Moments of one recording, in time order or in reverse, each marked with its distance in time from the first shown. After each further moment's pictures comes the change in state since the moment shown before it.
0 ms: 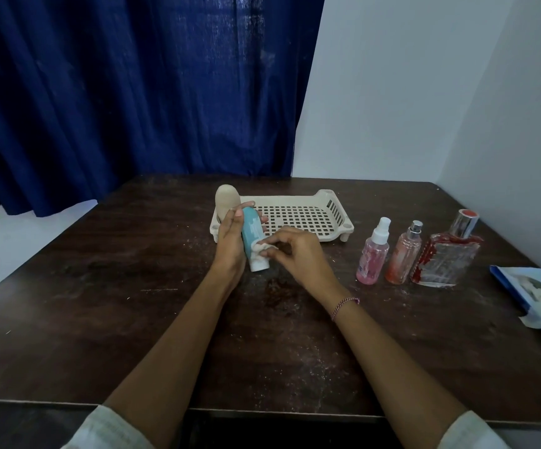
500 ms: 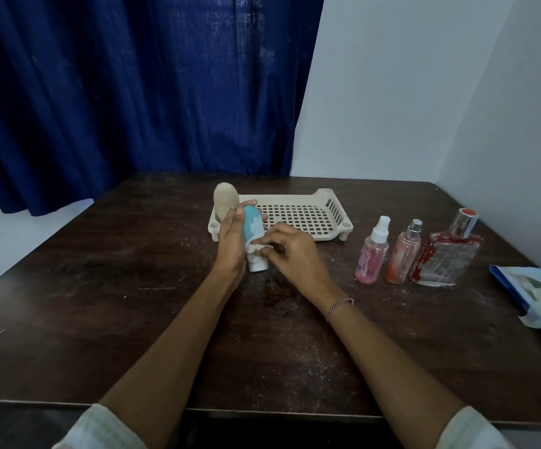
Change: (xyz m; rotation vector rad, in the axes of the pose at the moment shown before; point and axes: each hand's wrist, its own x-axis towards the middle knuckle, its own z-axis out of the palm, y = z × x) left_hand -0.004 -0.002 0.005 0.017 -0.013 0.046; right_hand -0.001 -0.002 0.005 -0.034 0.056 -0.107
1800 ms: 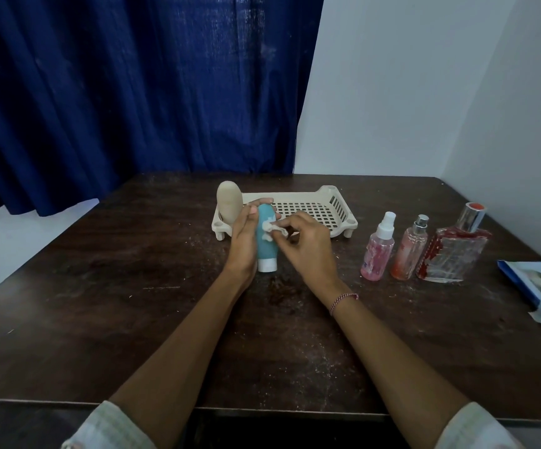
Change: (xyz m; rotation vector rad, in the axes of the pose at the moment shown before) left_hand -0.006 -0.001 0.008 0.068 -0.131 0.062; right_hand 0.003 0.005 -0.002 -0.050 0.242 0.078
